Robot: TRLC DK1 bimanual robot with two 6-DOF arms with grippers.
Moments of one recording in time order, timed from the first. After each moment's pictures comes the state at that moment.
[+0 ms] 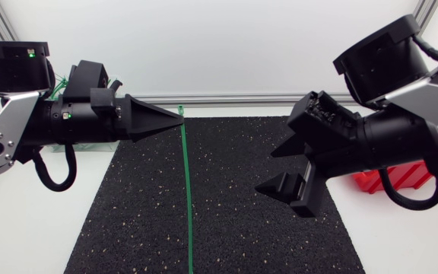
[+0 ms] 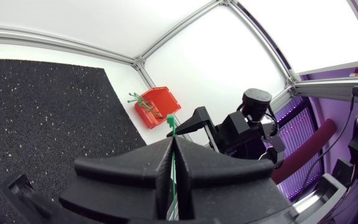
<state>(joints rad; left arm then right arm) -0.28 1.26 0.81 0.08 1.01 -0.60 0.60 1.15 0.96 -0.71 -0.24 -0.40</state>
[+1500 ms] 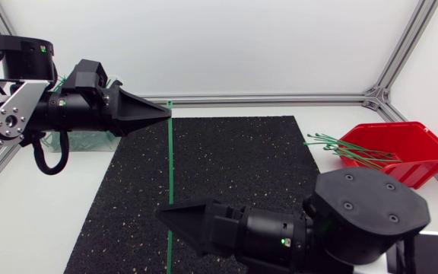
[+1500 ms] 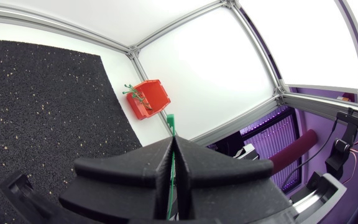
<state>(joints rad) -0.15 1.40 0.91 0.00 1.25 -0.58 1.08 1.20 0.42 0.62 -0.17 -2.06</state>
